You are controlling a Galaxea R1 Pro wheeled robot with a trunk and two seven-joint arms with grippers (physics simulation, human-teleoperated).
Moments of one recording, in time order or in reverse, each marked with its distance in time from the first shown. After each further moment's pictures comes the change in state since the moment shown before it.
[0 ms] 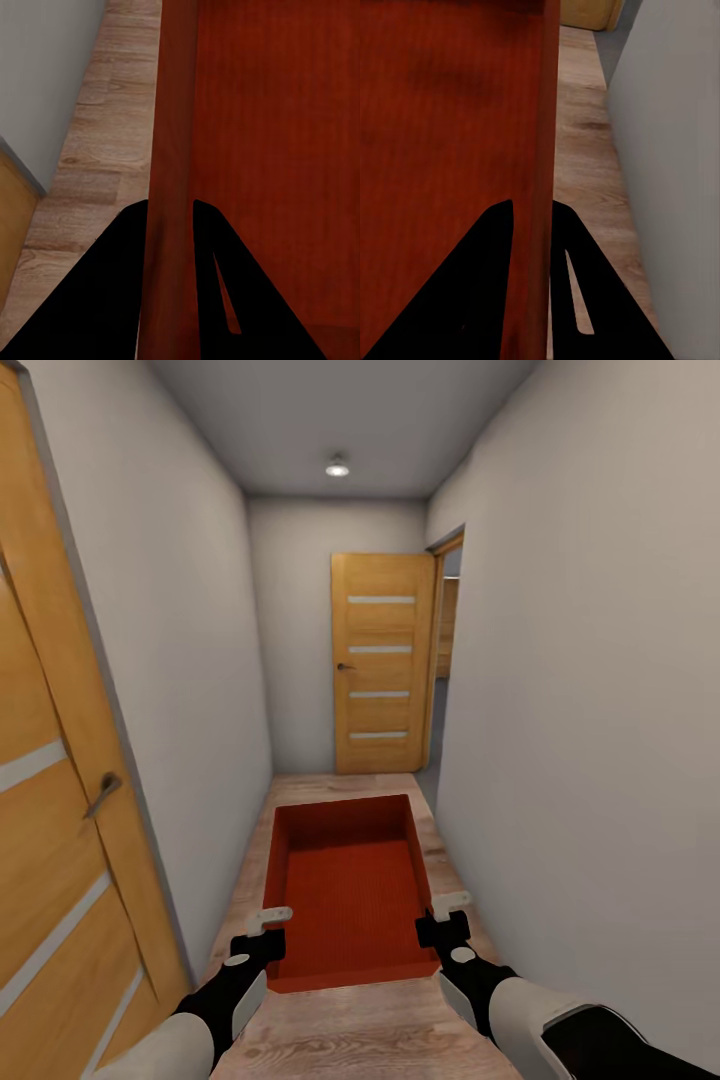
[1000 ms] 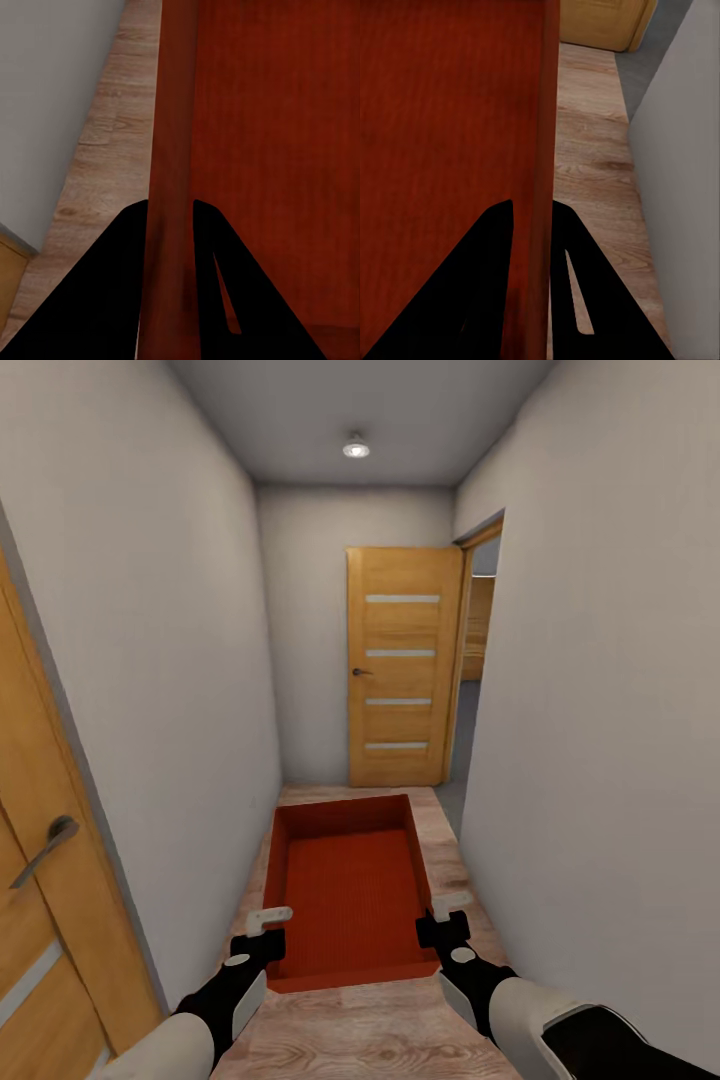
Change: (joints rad) left arm 0.000 0.000 -0.001 0.000 0.000 0.000 0.001; right arm 0.000 0.000 -0.001 0.001 0.000 -0.001 0.000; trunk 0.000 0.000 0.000
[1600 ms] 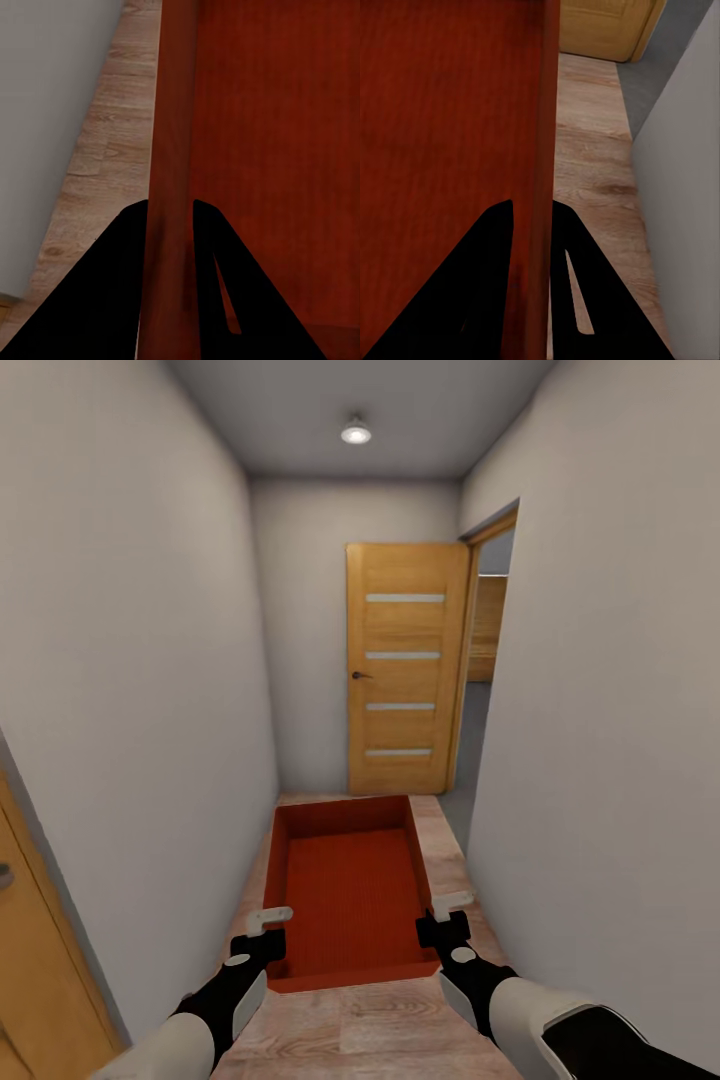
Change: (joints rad) left arm 0.000 -0.001 0.000 0.000 0.000 0.000 0.001; right arm 0.000 -0.001 0.000 -0.001 0.000 0.001 0.002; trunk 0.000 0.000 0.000
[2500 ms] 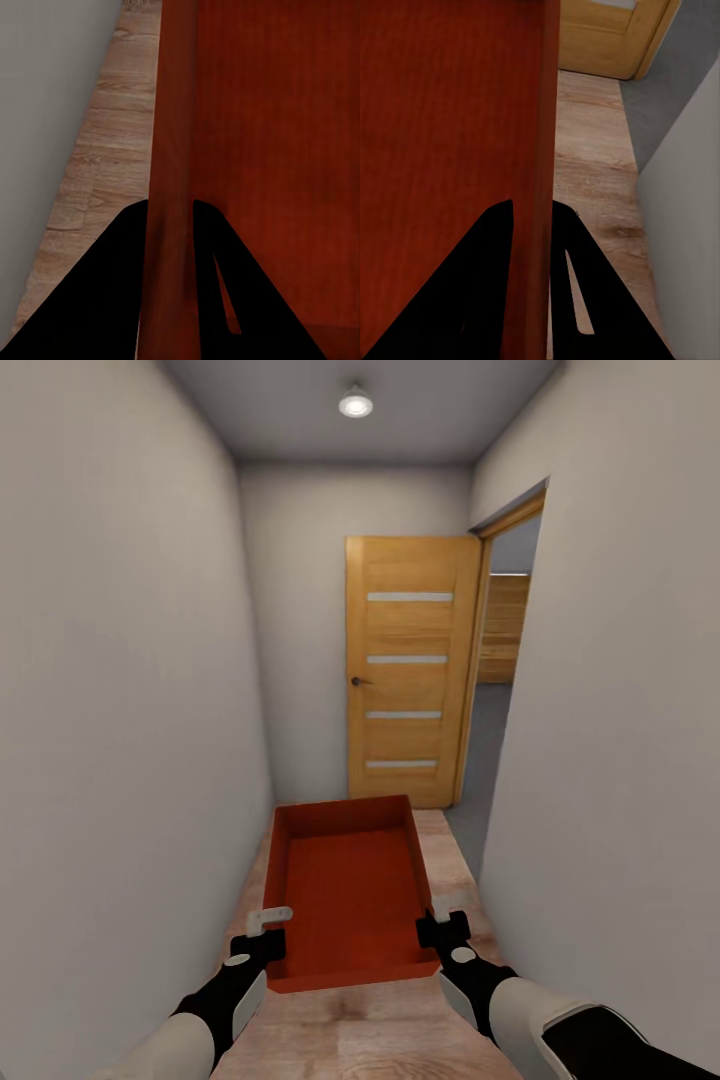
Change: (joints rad) left arm 0.000 0.000 0.000 0.000 0.000 0.000 0.000; right arm 0.000 0.000 0.001 0.001 -0.001 -0.001 0.000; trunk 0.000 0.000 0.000
